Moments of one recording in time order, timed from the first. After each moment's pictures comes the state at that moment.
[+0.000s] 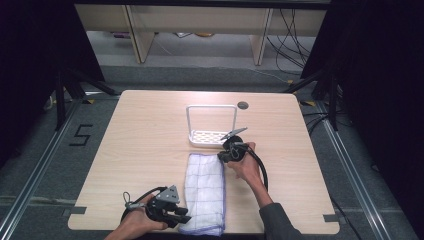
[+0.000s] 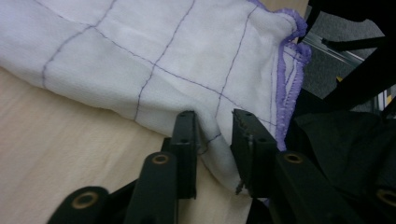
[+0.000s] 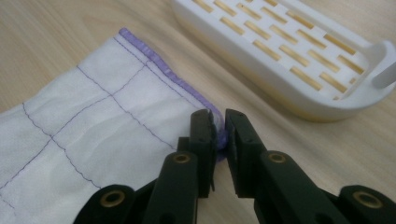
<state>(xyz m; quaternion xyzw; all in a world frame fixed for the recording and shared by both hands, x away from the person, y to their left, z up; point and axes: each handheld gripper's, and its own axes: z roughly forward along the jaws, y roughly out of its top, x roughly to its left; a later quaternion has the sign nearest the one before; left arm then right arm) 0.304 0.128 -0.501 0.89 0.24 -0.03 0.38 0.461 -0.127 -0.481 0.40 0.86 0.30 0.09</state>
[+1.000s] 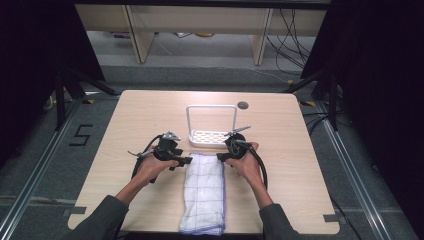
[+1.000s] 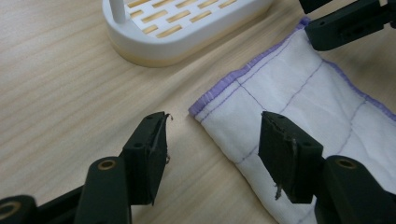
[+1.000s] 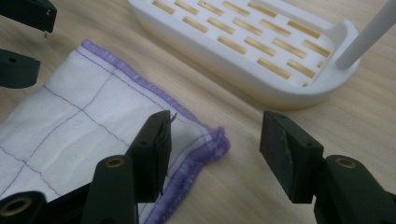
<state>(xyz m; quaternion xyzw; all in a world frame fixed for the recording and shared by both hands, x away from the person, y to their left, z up) 0.461 0.130 -0.495 0.84 0.39 0.07 0.37 0.468 -0.133 -0.483 0.45 0.84 0.30 0.09</state>
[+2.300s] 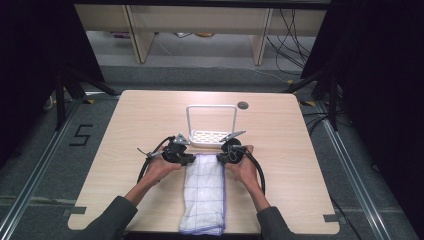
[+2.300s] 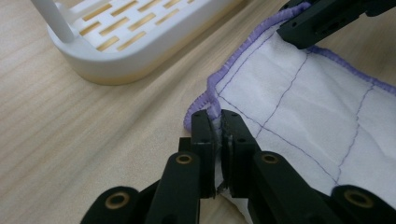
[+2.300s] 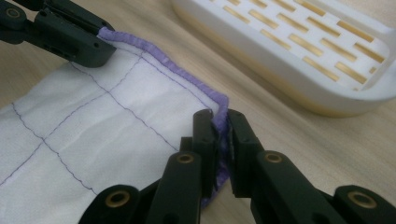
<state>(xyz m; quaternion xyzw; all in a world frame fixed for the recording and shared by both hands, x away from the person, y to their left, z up) 0.460 0.110 -0.503 0.87 0.32 0.08 0.37 0.460 -0.125 -0.495 0.40 0.86 0.31 0.10</state>
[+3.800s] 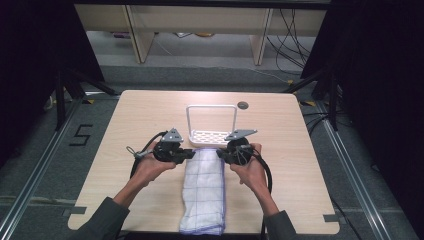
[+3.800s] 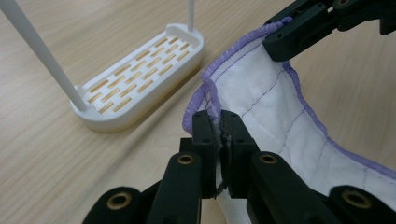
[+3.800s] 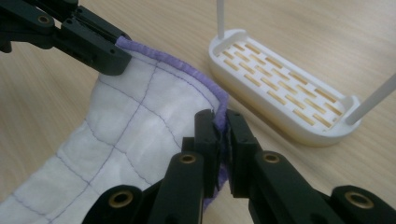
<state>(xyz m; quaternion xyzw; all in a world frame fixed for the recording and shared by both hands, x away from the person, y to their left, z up) 0.426 0.119 -0.442 0.84 0.29 0.09 0.44 0.419 -0.133 -0.436 0.37 0.84 0.39 0.12</state>
